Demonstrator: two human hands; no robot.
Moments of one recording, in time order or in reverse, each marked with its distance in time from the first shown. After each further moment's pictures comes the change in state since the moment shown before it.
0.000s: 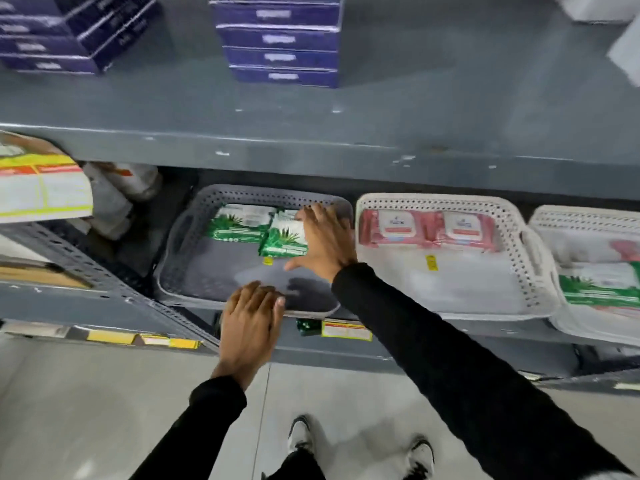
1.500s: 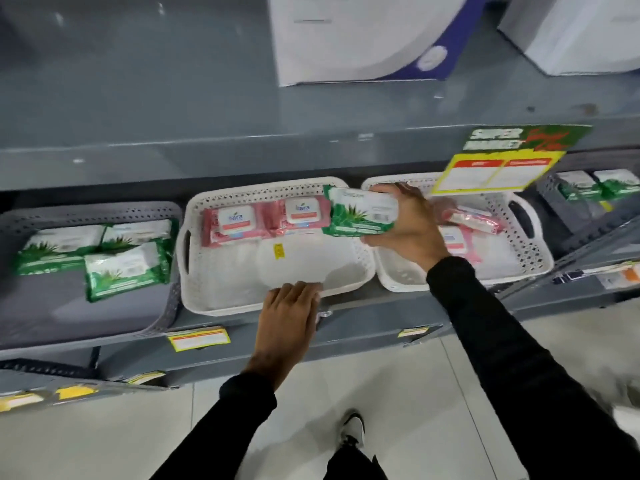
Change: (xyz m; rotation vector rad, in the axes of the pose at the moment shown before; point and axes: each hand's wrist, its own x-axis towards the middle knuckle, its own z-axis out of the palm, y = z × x) left_hand 0.028 0.323 0.053 -0.231 -0.206 0.305; right_hand -0.199 0.329 -0.143 0.414 0.287 0.452
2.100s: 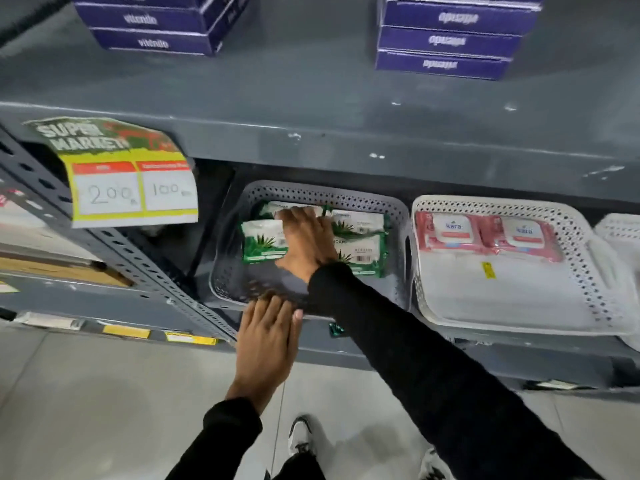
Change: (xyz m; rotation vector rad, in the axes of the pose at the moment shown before) left_hand -0.176 -0.327 -0.125 0.192 0.271 -0.288; right_hand -0.023 -0.367 0.408 -0.447 -0.298 -0.506
